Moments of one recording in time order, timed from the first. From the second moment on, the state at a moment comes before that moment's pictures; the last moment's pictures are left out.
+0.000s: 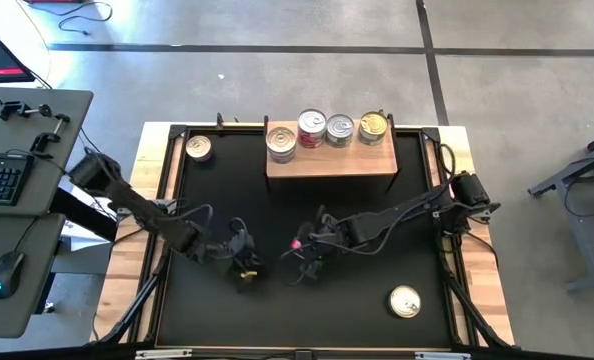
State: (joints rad) left arm -0.56 1.41 0.61 0.15 -0.40 -0.88; right arm 0.29 1.86 1.36 -0.52 0.20 0.65
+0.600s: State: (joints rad) left arm -0.48 1.11 0.62 -0.03 -0.58 -0.68; right arm -0.03 1.86 2.01 -1.03 0.81 -0.21
